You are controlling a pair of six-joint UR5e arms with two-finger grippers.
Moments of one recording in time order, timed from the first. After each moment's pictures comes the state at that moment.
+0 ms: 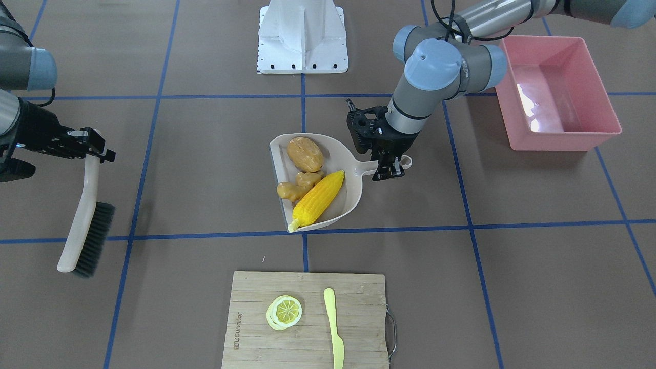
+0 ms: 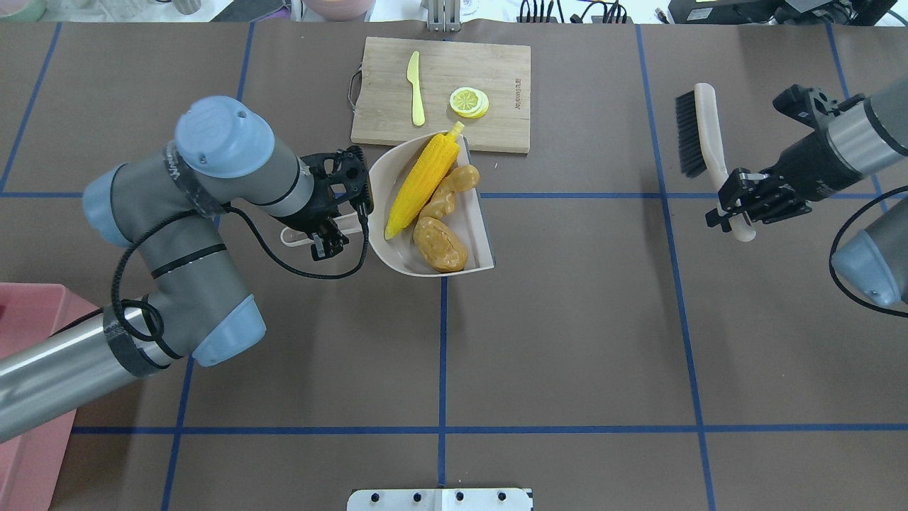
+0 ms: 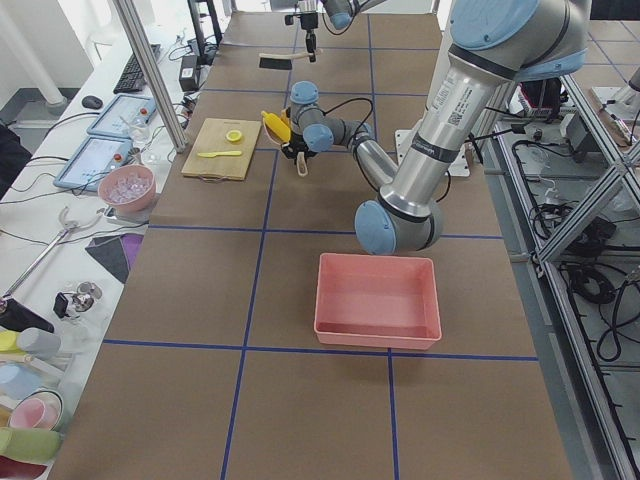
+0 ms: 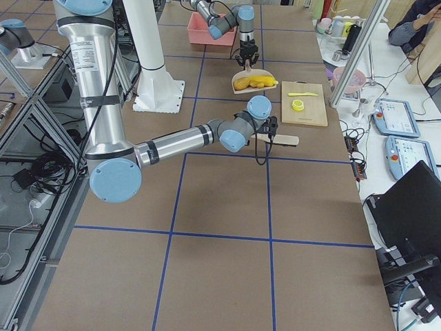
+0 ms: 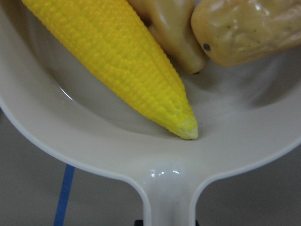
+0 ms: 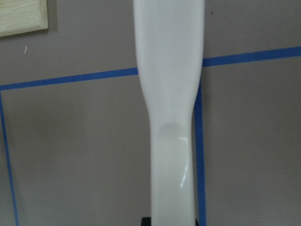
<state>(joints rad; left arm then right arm) -0.69 -2.12 -1.69 -1.83 -2.02 0.20 1.06 -1.47 1.74 -1.06 2.57 0.98</state>
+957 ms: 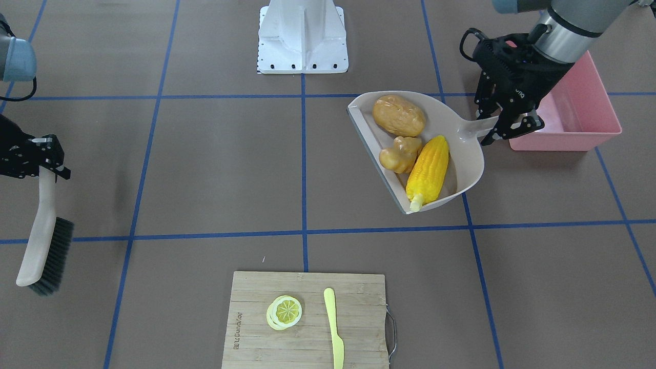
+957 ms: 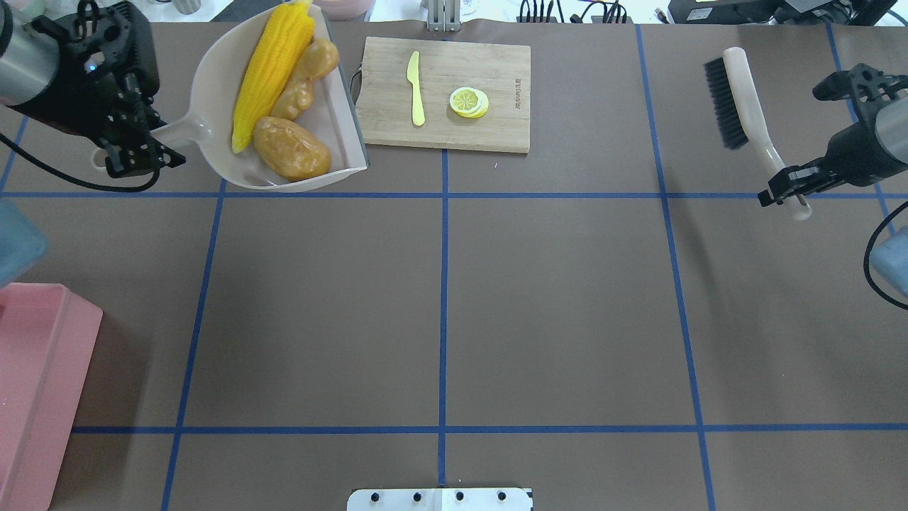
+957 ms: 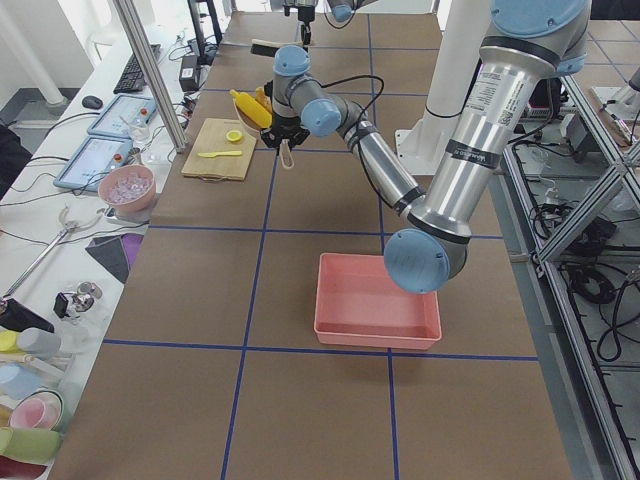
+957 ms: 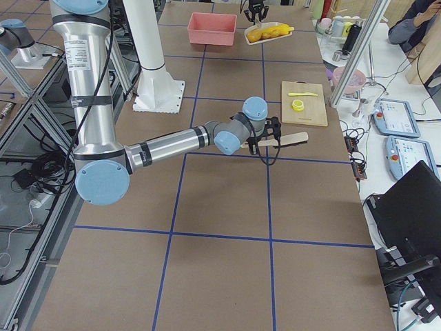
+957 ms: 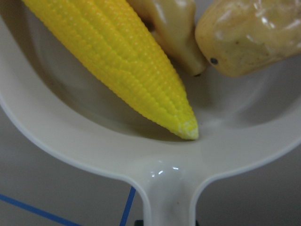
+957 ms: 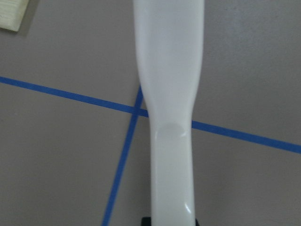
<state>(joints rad) -1.01 -1.89 -2.09 -1.54 -2.19 0.37 1.13 -1.49 1.77 -1.25 2.35 0.47</state>
